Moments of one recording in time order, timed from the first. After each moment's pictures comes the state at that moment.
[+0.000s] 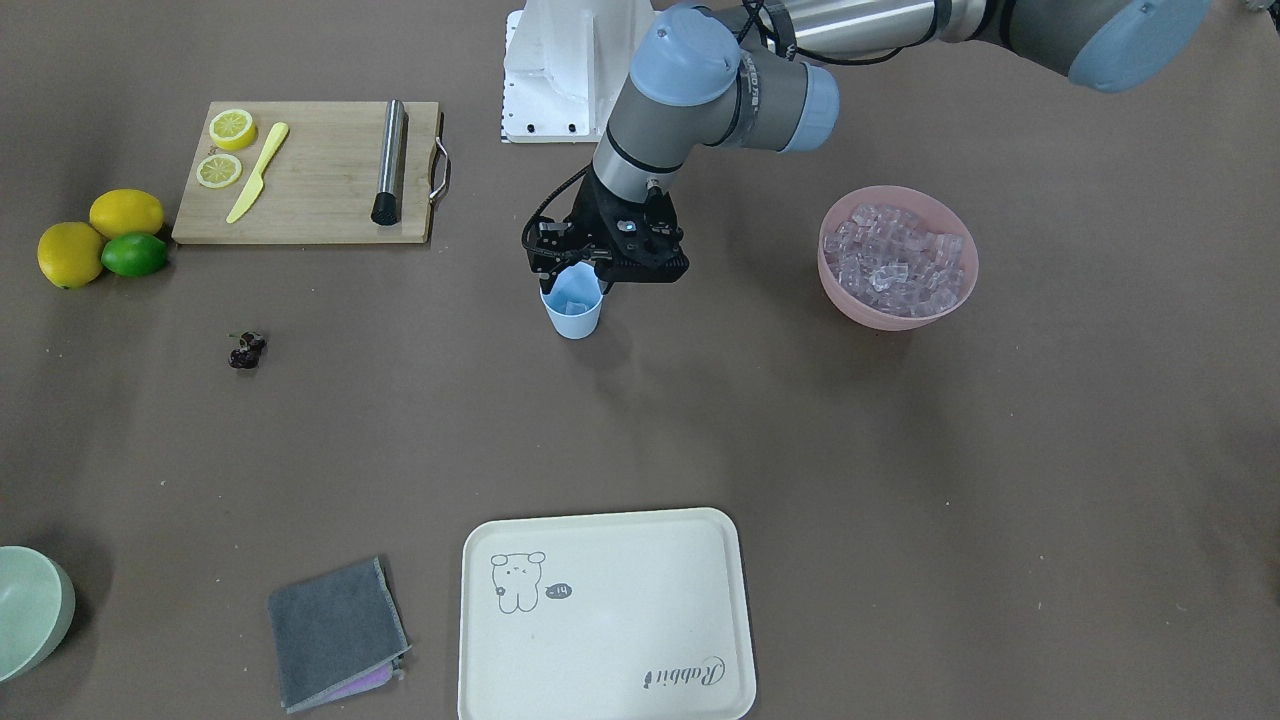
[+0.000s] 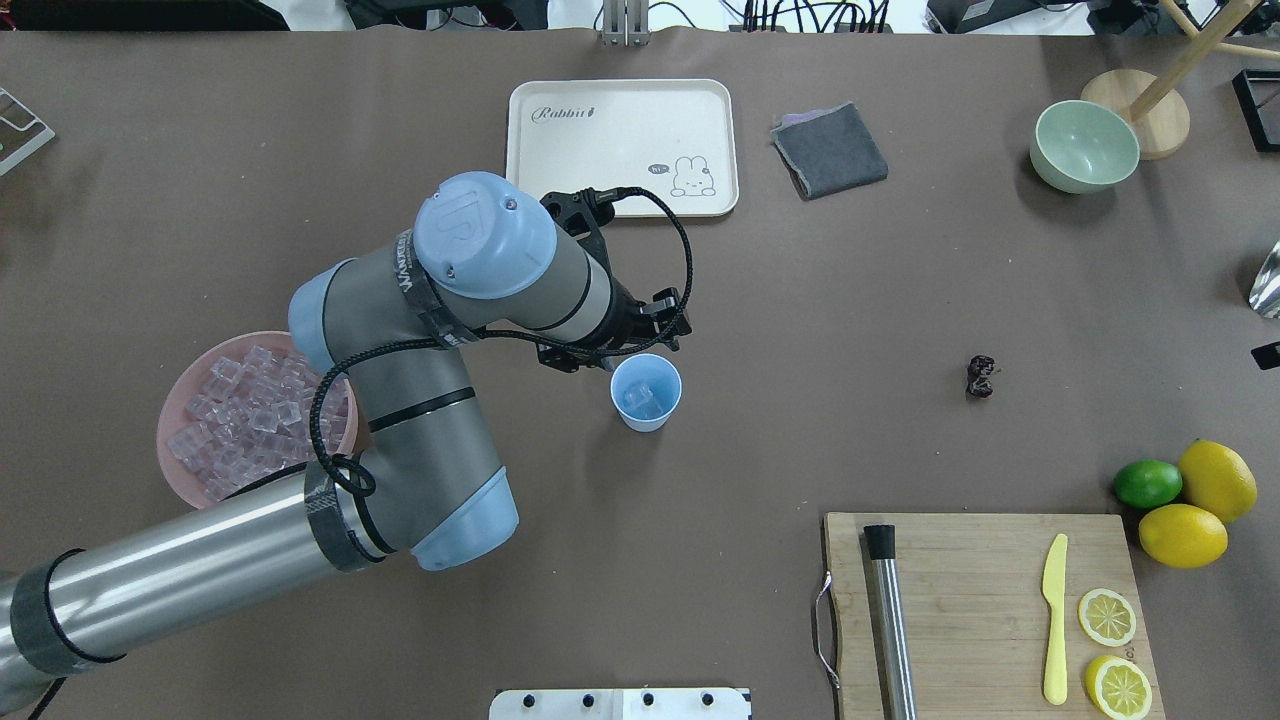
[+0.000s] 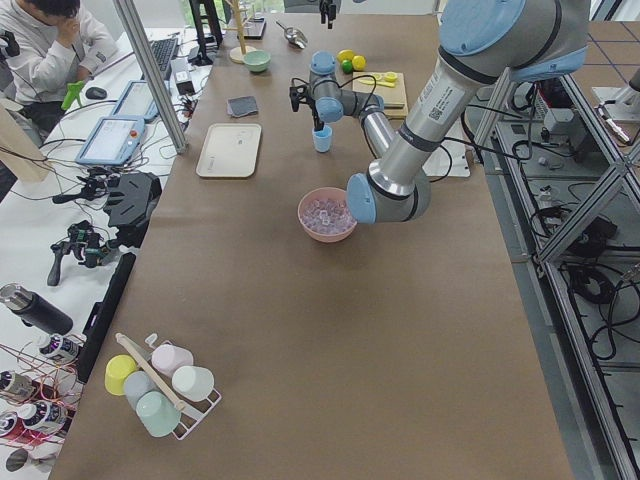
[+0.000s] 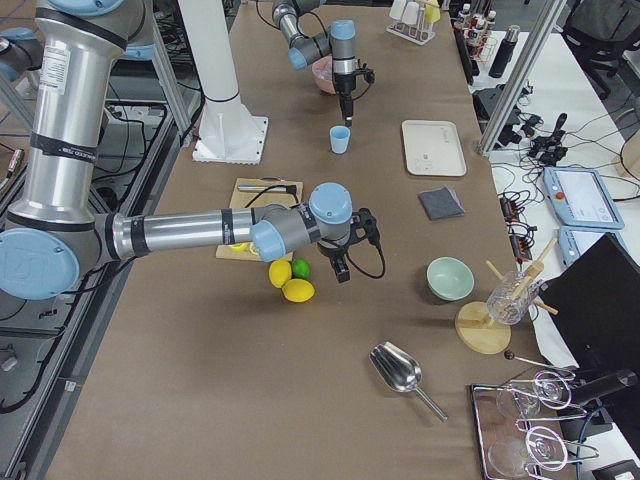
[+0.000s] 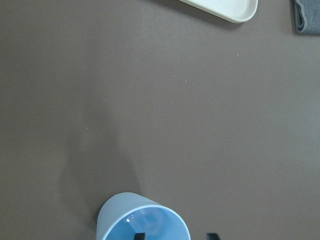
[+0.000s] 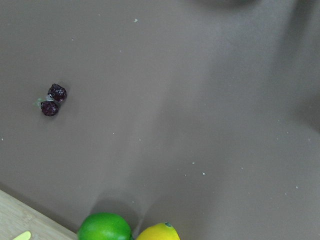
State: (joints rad) left arm -0.54 -2.33 -1.60 -1.89 -1.94 -1.51; right arm 1.29 -1.77 1.89 -1.23 2.45 0.15
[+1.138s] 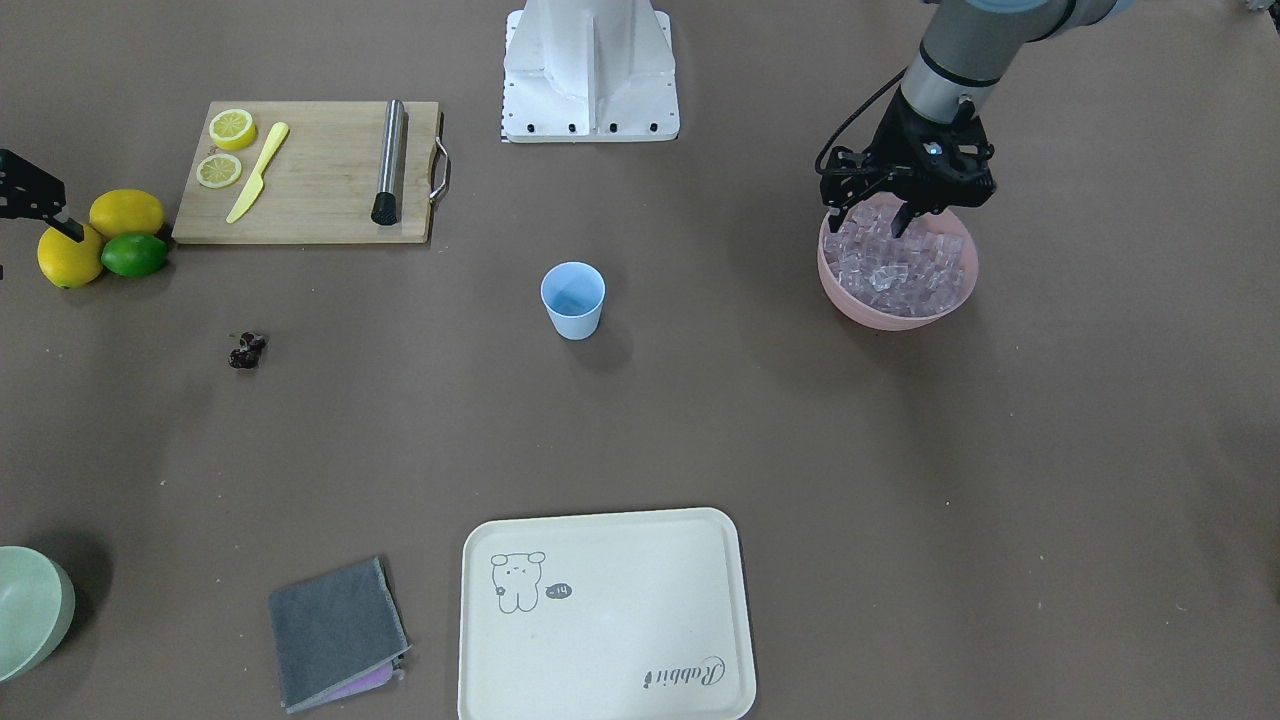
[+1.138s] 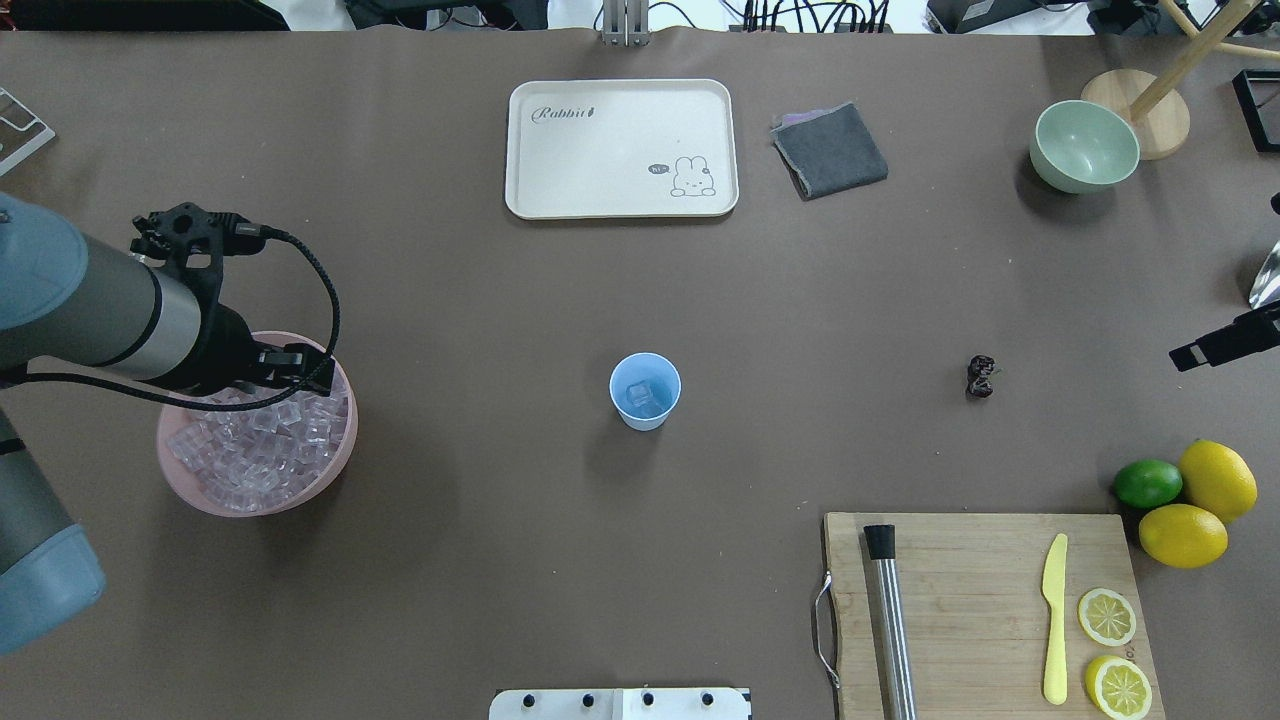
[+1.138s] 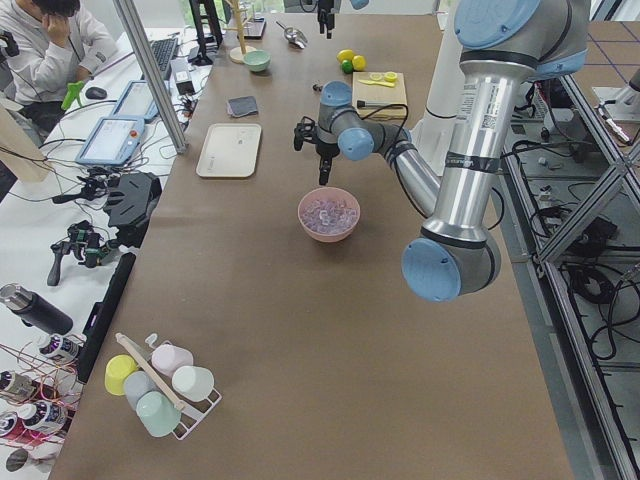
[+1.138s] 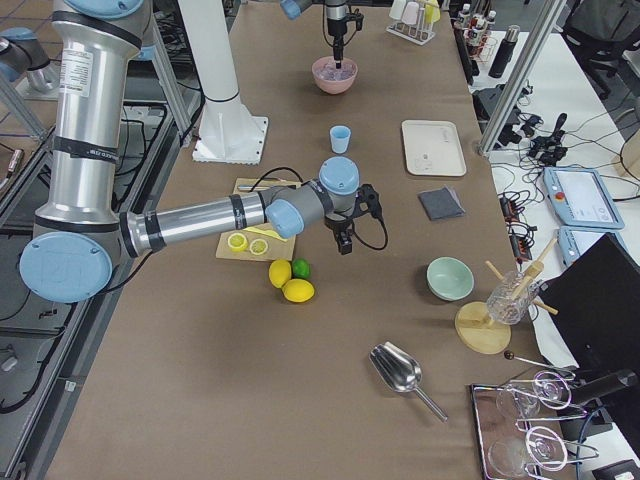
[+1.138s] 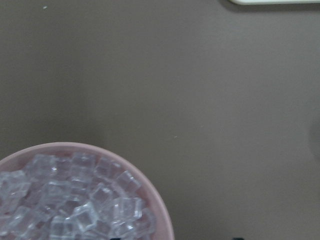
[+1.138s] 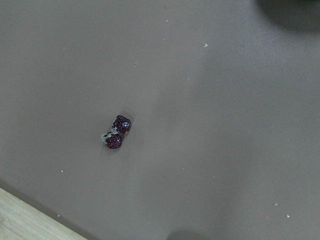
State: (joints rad) left arm -0.69 -1.71 -2.13 -1.65 -1.96 -1.05; right arm 1.18 -1.73 1.93 -1.23 2.44 0.27
